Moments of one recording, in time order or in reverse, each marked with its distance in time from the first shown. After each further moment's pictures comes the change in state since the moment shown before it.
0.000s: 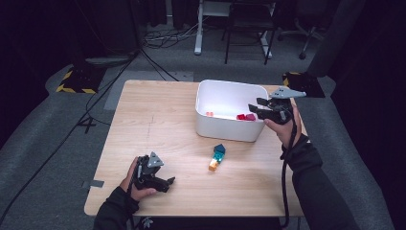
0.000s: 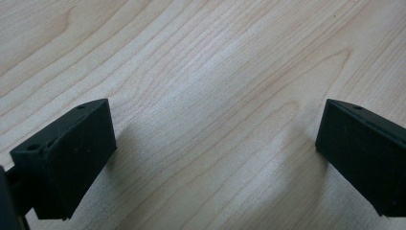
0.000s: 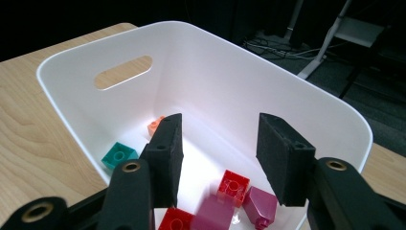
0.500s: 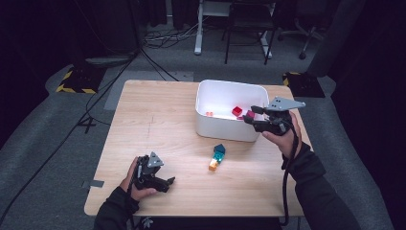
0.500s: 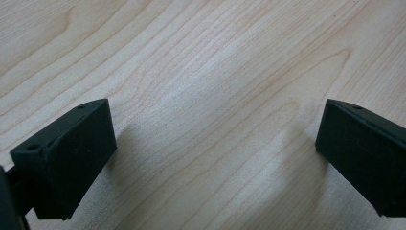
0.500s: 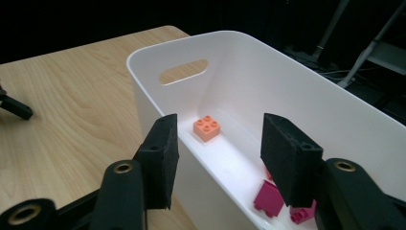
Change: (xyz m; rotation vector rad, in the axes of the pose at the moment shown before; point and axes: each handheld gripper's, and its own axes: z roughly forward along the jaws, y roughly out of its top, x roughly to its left) left arm 0.000 0.000 0.000 -0.001 0.001 0.000; right arm 0.039 -0.004 -0.023 -0.022 0.104 -0.096
